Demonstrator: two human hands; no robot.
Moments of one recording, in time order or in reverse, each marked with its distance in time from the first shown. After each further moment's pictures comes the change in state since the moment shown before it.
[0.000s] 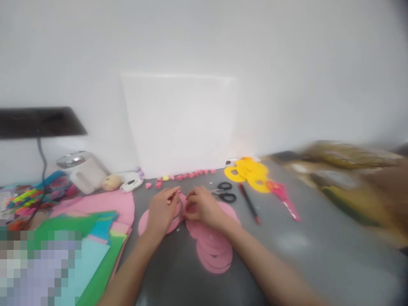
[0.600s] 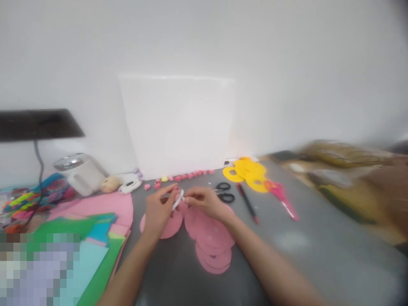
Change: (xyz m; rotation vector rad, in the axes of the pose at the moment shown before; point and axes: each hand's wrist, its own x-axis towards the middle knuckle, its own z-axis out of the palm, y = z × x) left_hand -0.002 0.022 -0.006 -0.488 0.055 -0.299; right_hand 0.007 0.004 -0.013 0.605 -0.011 0.122
